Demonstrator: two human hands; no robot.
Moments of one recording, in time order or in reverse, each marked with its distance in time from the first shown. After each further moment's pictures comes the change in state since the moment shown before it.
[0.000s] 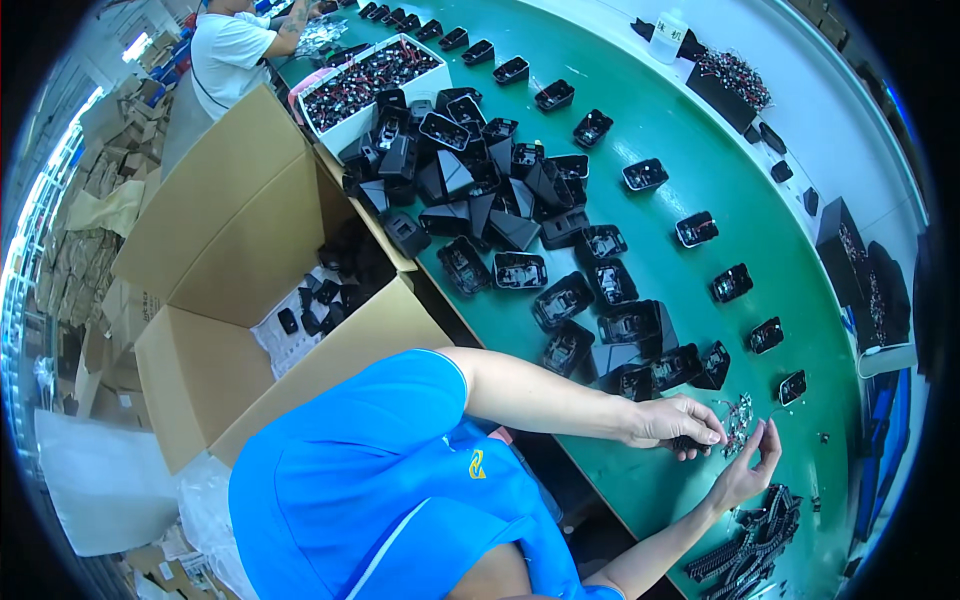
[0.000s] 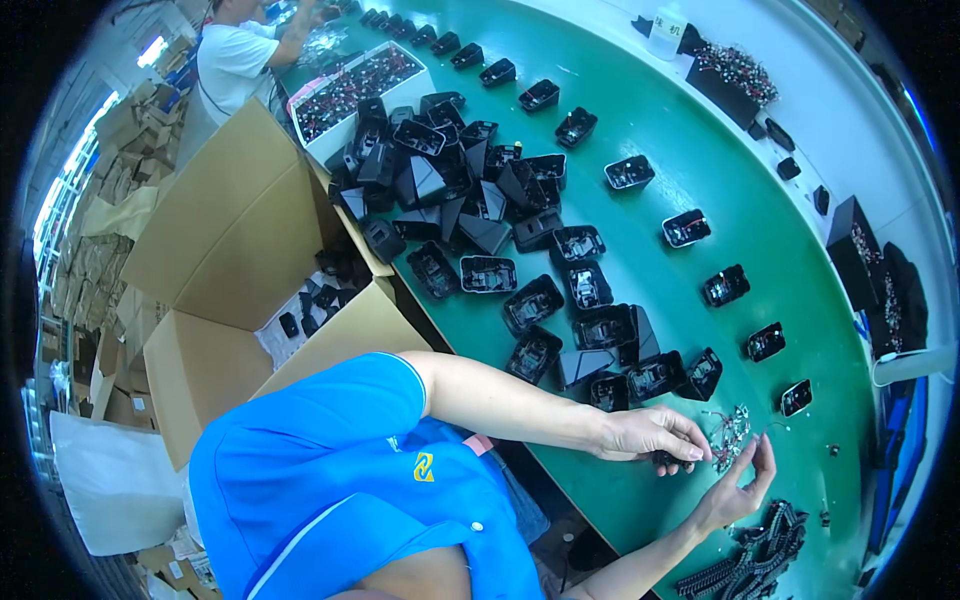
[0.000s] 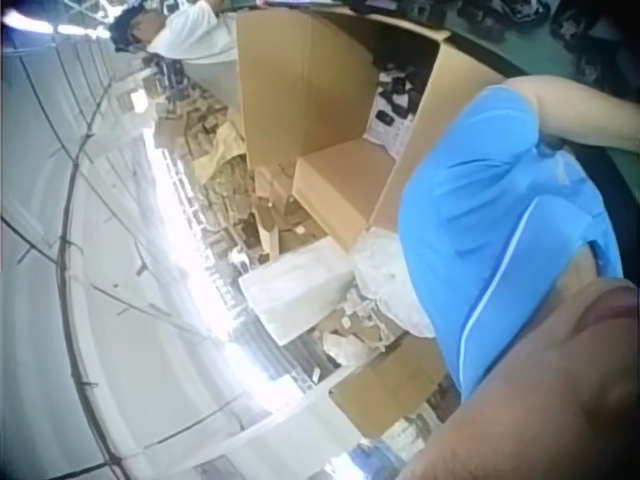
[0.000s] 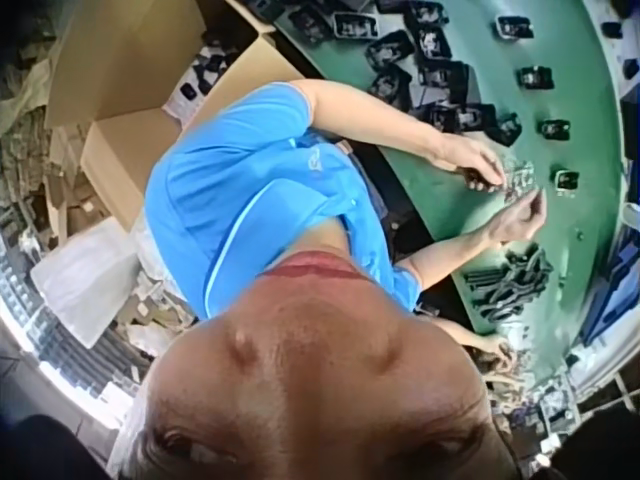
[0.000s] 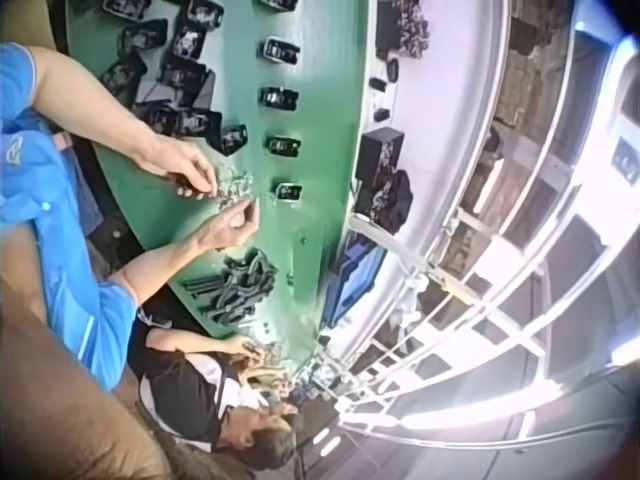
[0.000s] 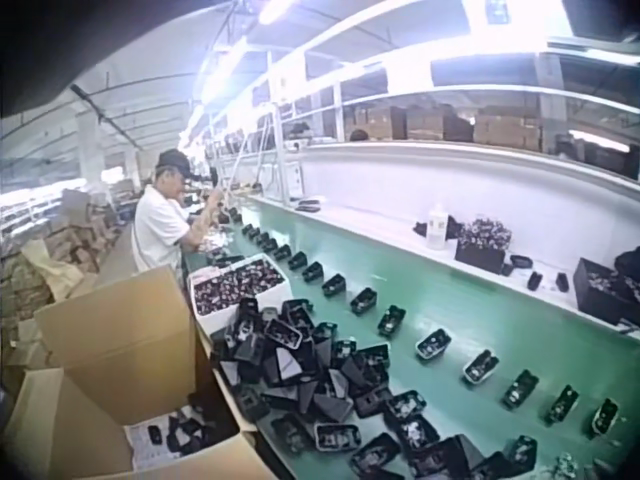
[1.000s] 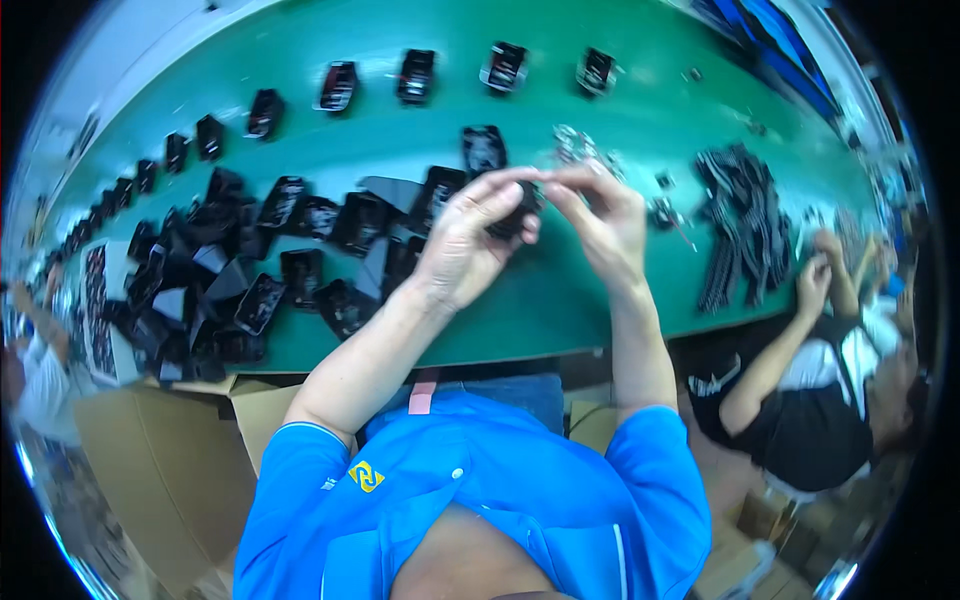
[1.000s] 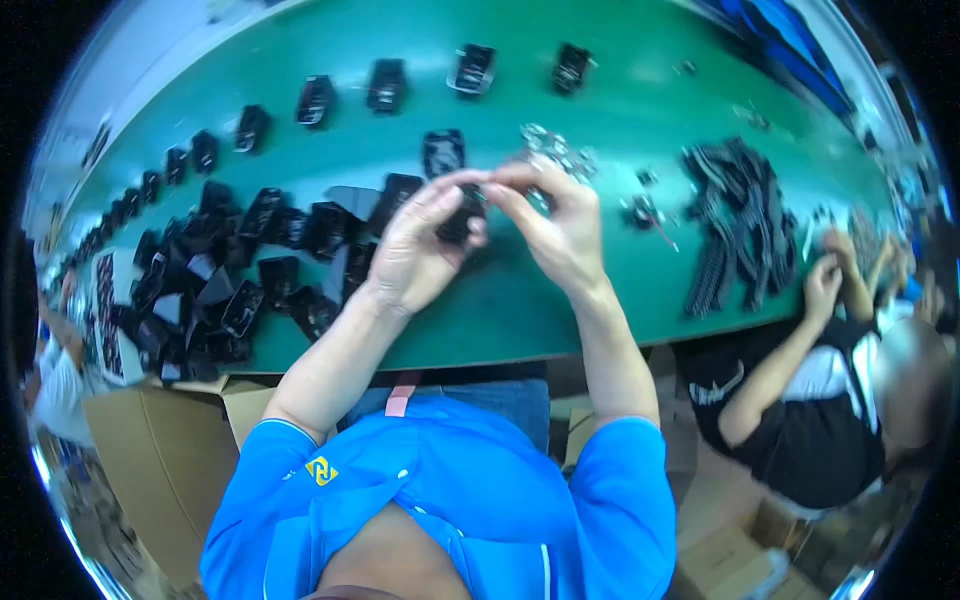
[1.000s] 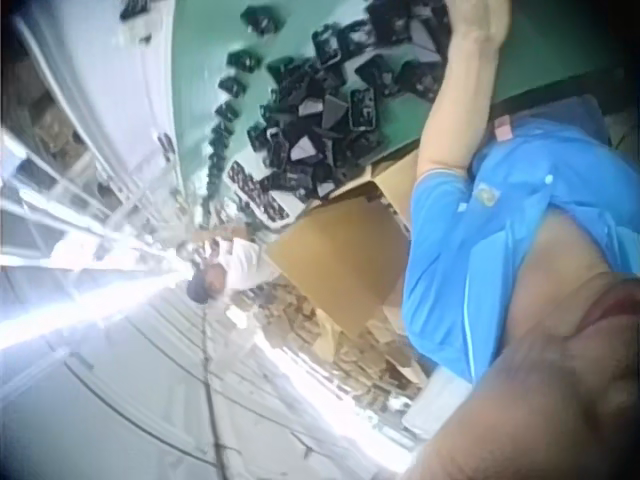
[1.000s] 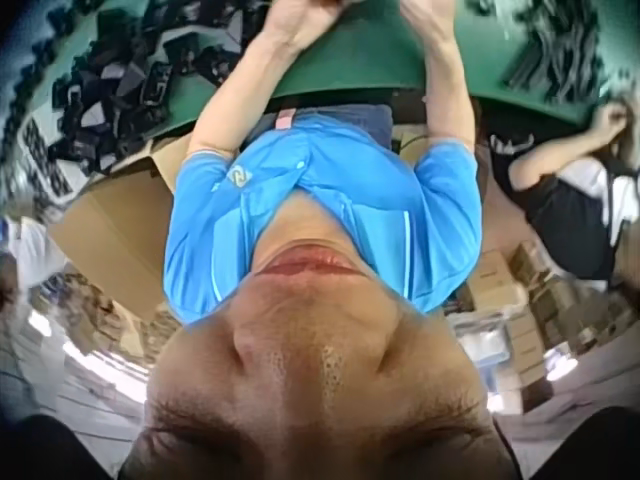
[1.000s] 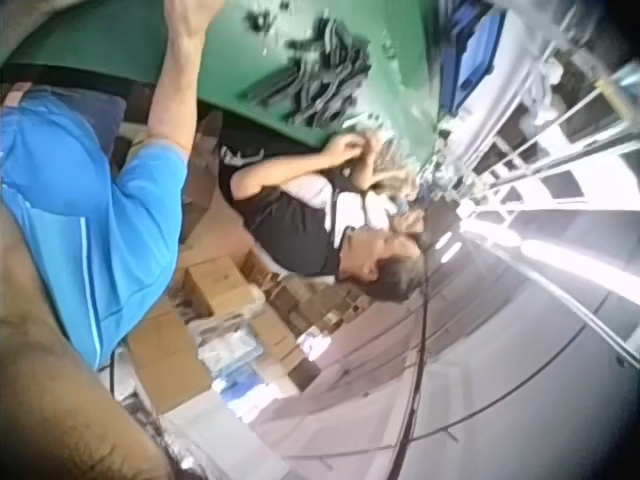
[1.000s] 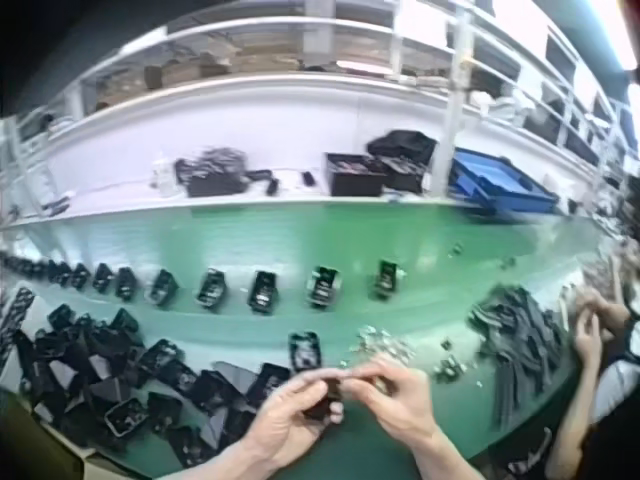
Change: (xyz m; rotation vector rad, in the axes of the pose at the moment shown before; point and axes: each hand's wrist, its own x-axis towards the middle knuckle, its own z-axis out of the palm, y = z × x) left_hand -0.005 0.035 0.007 -0.122 0.120 0.045; right_hand -0.014 -0.038 0.010 0.568 -0.214 0.135
